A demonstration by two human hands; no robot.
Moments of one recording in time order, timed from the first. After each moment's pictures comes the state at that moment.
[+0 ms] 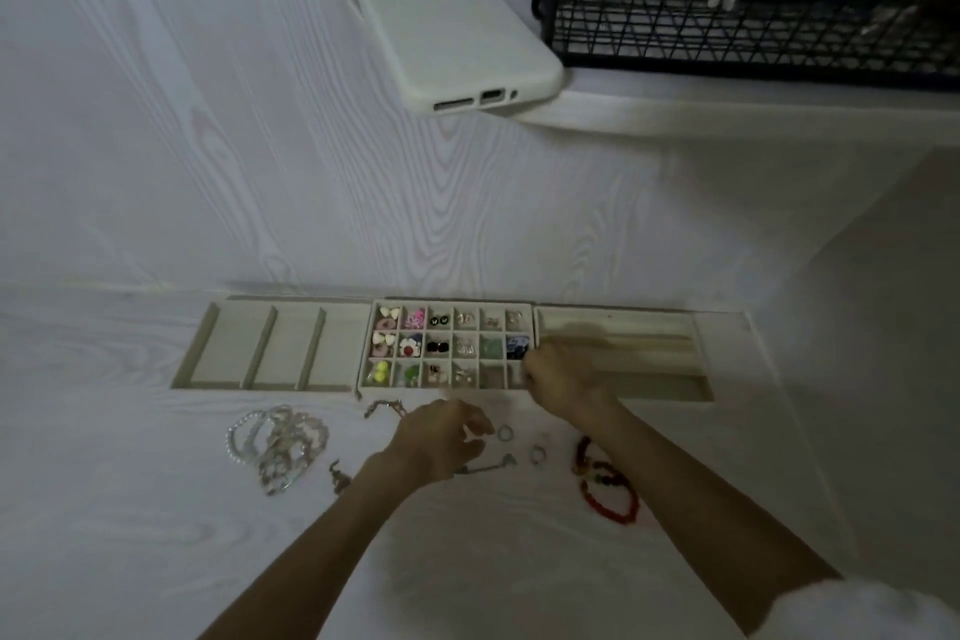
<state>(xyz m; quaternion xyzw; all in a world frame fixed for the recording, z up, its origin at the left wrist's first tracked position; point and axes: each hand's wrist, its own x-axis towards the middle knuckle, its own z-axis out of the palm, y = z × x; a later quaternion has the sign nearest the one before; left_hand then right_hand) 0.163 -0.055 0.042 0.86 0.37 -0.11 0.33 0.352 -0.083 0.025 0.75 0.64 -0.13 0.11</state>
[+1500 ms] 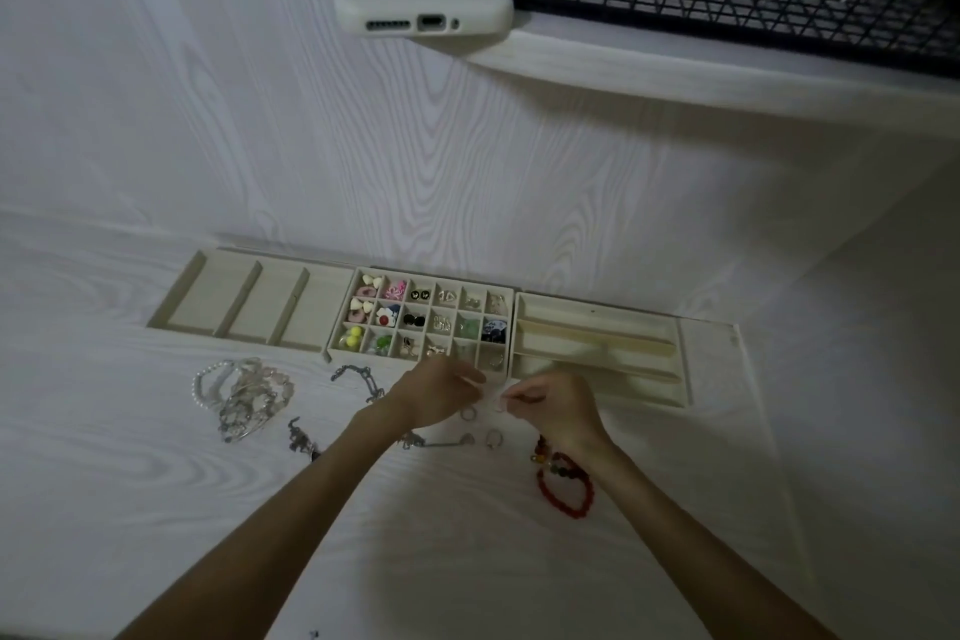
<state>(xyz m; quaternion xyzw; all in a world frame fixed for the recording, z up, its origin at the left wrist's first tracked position) 0.205 -0.061 0.037 0.77 0.44 -0.01 0.47 0.357 -0.157 0.030 0.75 0.45 -0.36 -0.32</state>
